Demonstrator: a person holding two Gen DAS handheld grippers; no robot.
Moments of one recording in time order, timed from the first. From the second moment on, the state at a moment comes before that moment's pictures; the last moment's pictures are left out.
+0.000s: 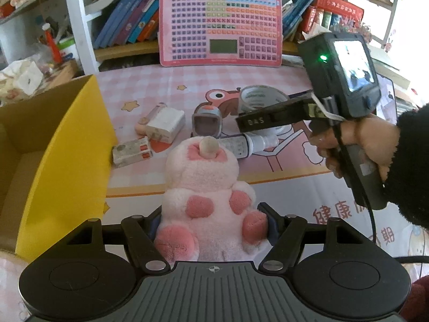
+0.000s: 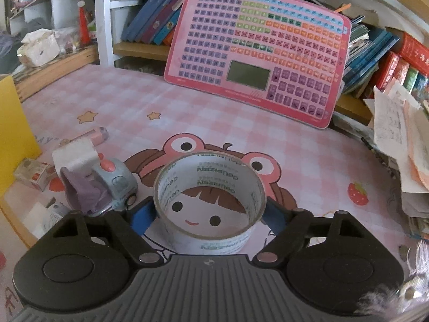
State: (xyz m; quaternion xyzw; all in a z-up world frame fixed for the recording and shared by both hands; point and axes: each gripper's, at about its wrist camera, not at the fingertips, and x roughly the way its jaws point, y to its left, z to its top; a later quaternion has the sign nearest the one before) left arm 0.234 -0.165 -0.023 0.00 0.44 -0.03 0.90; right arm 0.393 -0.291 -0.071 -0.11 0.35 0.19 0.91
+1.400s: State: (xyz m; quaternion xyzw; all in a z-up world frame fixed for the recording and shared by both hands) left arm 0.141 -0.106 -0.001 -0.02 0.38 -0.17 0.91; right arm 0.149 -0.286 -0.008 -0.01 0.36 0.12 0.93
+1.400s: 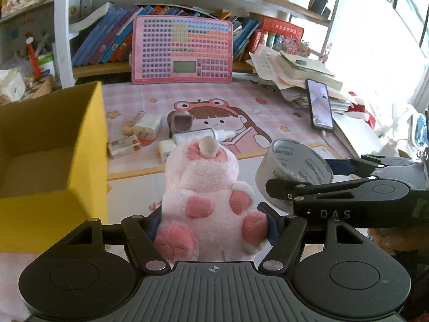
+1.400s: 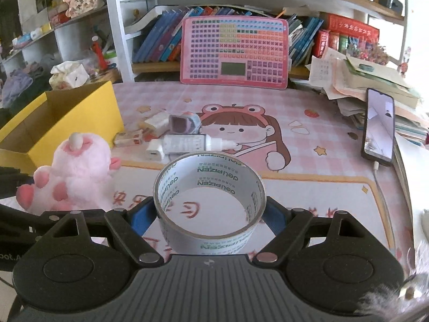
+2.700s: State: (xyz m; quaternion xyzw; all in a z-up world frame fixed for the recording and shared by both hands) left arm 0.030 0.064 -0.007 -0.08 0.38 -0.16 0.91; right arm 0.015 -0.113 -0.001 -0.06 0.35 0.13 0.92
